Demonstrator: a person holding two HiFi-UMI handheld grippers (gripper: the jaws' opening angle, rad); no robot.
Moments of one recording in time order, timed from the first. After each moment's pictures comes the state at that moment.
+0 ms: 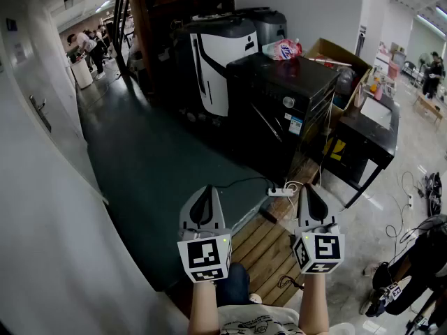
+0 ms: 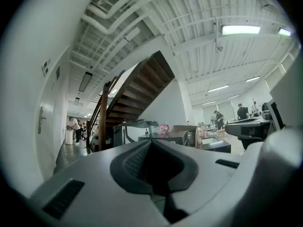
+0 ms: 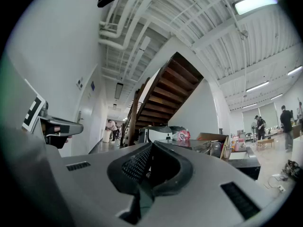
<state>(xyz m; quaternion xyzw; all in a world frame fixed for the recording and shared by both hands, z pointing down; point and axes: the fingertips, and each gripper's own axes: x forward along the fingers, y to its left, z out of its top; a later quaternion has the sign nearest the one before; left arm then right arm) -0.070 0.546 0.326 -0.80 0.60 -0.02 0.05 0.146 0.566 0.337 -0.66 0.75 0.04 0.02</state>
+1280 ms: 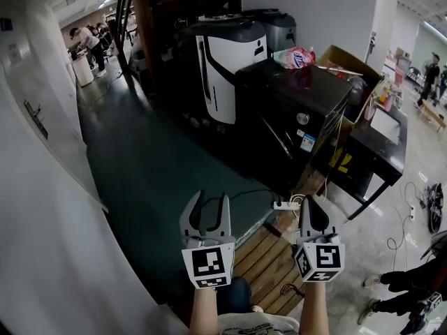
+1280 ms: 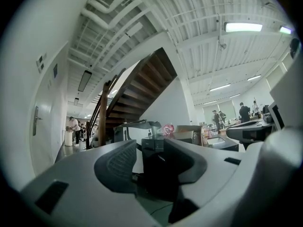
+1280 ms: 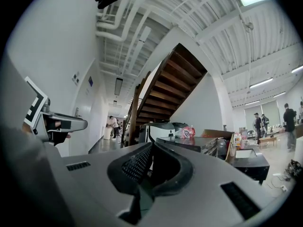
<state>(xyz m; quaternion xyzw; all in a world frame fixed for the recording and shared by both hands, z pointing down) -0.100 0.433 0.312 -0.79 0.60 -0.02 0.05 0.116 0.454 0.338 -0.65 0.76 0.02 0.00</state>
